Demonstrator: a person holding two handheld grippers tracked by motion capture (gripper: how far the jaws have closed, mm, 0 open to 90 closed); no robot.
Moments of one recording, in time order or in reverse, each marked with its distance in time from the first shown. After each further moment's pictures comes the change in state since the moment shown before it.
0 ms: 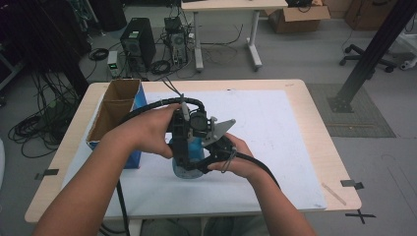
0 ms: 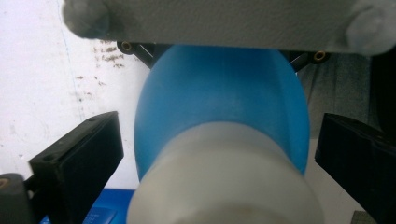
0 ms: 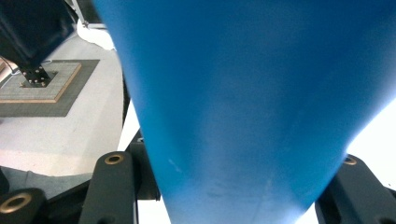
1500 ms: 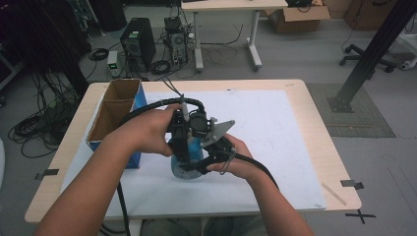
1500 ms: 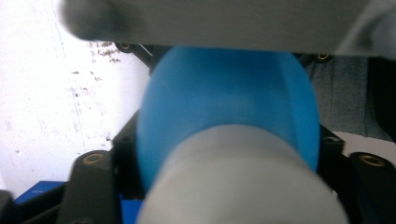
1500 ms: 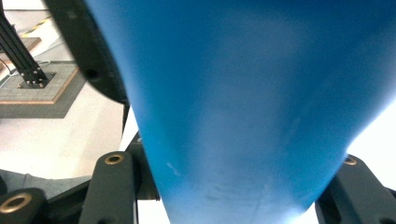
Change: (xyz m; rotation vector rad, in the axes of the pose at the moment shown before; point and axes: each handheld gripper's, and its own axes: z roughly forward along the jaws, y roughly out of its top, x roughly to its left) left arm 0.000 0.000 -0.002 0.029 -0.011 -0.003; right arm 0.004 0.003 0.001 -0.009 -0.010 -0.010
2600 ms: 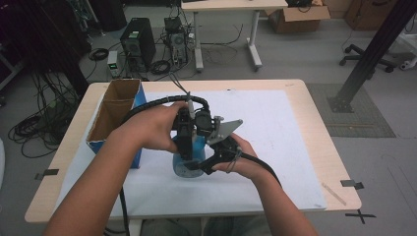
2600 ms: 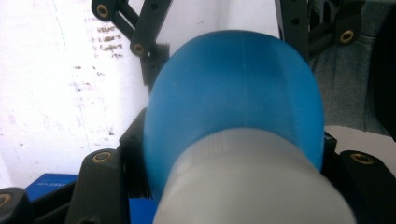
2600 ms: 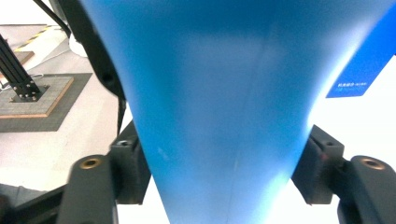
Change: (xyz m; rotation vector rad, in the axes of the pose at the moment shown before) left arm 0.003 0.011 -0.001 0.045 0.000 -0.005; right arm -0.001 -0.007 -0.012 -0.040 -0.023 0.044
